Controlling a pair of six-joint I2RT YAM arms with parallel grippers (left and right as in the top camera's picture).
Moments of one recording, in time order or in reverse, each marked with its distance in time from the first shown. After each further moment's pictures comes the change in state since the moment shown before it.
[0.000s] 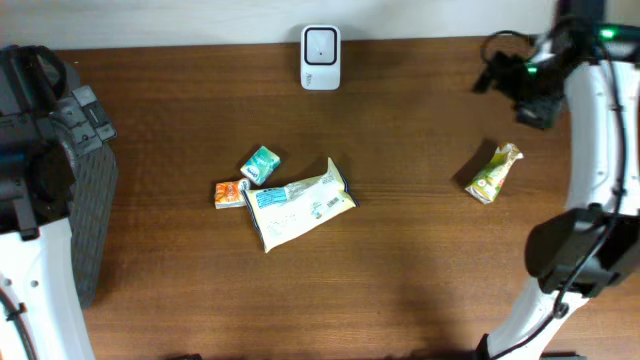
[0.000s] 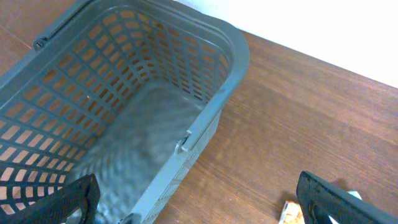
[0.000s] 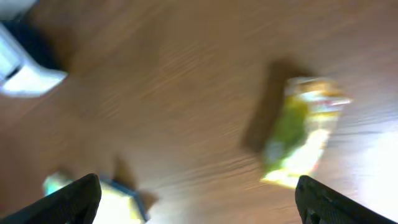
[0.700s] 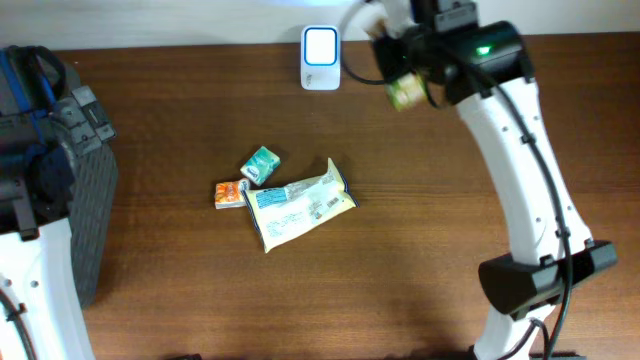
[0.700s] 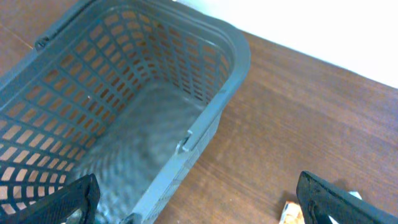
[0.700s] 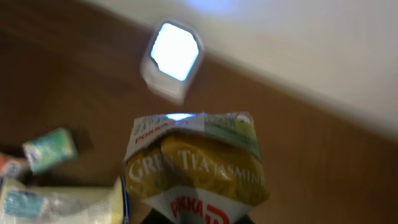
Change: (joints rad) left arm 0.000 0.000 0.000 0.000 0.000 0.000; right arm 0.471 -0.073 0.163 0.200 0.277 -0.463
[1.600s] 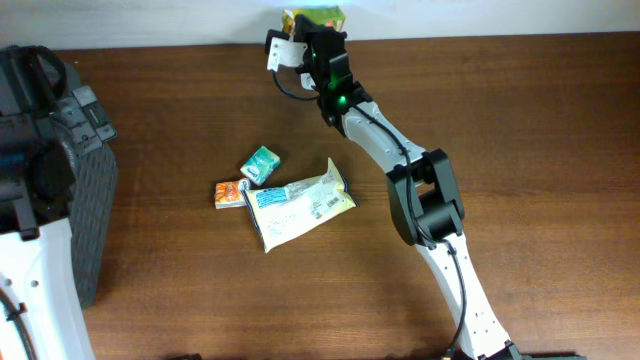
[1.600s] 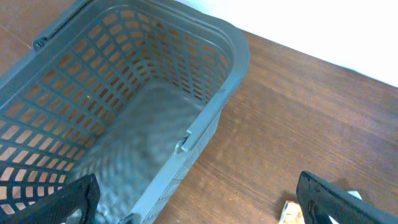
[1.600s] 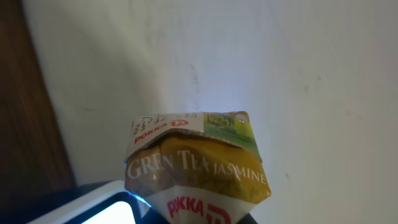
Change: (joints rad) left arm 0.000 0.000 0.000 -0.001 0.000 0.000; right arm 0.133 0.740 -0.030 1.496 0.064 -1.165
